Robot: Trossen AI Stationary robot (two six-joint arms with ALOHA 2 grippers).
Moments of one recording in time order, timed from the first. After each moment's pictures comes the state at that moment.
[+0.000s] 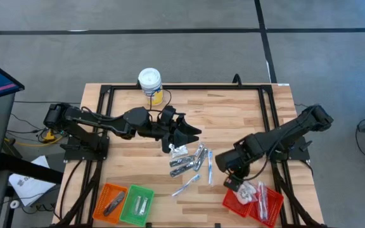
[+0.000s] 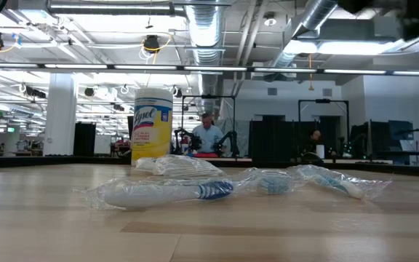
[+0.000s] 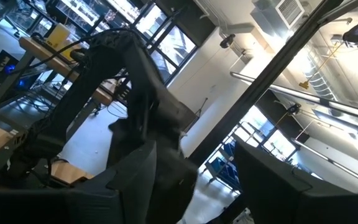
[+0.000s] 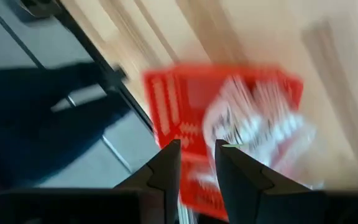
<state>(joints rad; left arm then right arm) -0.12 1.49 1.16 0.55 0.05 -0.71 0.42 1.52 1.27 -1.09 -0.40 1.04</state>
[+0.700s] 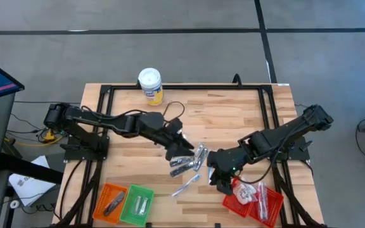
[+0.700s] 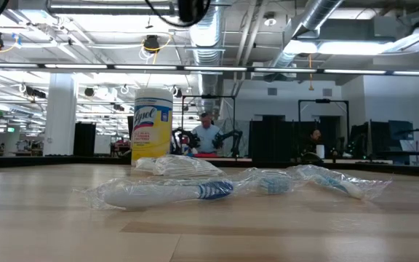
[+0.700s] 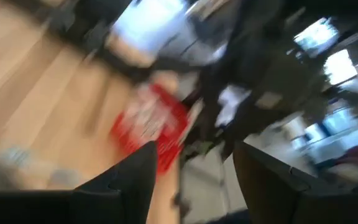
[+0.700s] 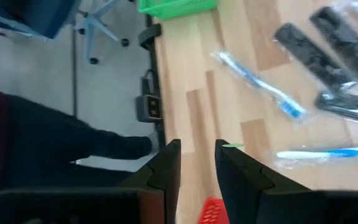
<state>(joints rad) -0.10 1.49 1.16 0.04 0.22 -0.73 0.45 1.52 1.43 -0.78 -0.10 0.75</state>
